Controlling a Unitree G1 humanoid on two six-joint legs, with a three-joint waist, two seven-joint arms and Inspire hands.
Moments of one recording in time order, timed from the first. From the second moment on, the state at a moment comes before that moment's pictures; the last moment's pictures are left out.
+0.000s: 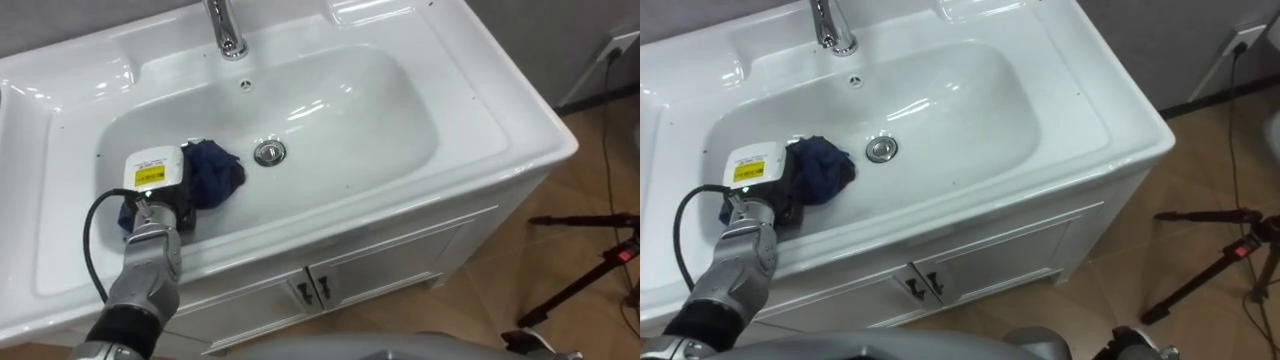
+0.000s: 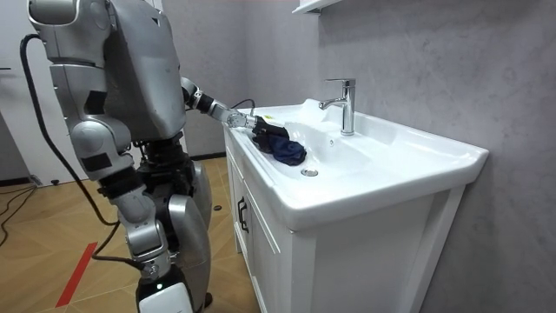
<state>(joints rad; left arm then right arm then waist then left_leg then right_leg) 0.00 0.31 -0.17 0.57 1.08 0.23 0.24 0.07 -0.27 0.08 1.20 -0.40 0.20 -0.04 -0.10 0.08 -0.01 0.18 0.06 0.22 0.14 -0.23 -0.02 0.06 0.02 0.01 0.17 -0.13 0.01</state>
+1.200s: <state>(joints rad) 0.00 0.31 0.06 0.21 0.86 0.20 0.37 0.12 -0.26 0.07 1.20 -0.38 0.17 -0.07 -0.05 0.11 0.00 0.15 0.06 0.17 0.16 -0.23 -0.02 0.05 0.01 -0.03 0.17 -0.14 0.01</state>
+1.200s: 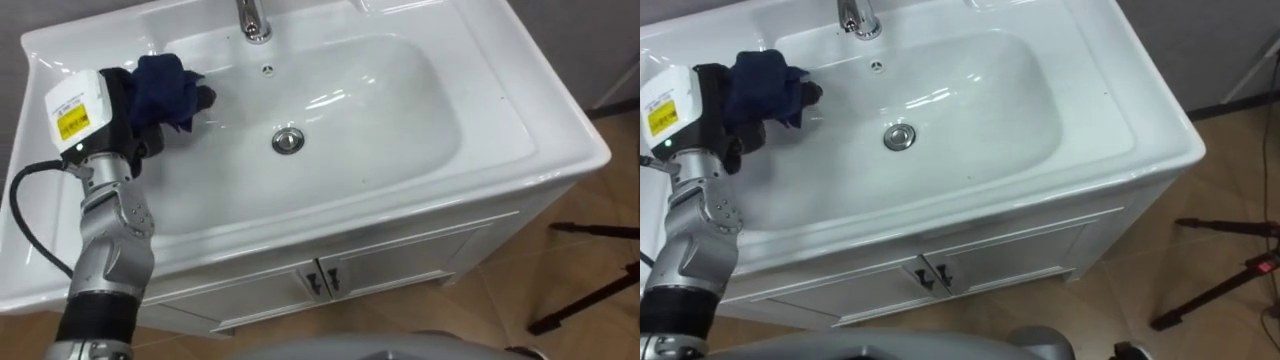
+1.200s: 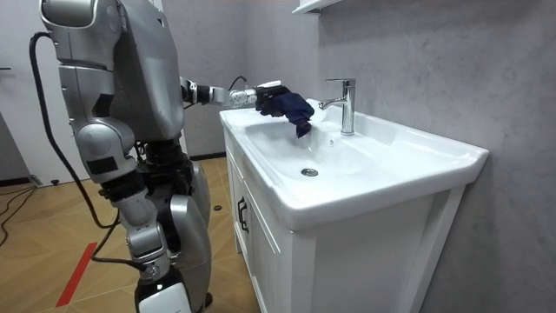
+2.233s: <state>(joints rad) 0.09 0.31 0.23 0.19 0.87 0.27 0.39 0.16 -0.26 0.06 1.20 -0.36 0.21 -0.06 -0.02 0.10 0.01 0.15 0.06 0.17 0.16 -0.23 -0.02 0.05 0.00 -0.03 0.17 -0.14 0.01</state>
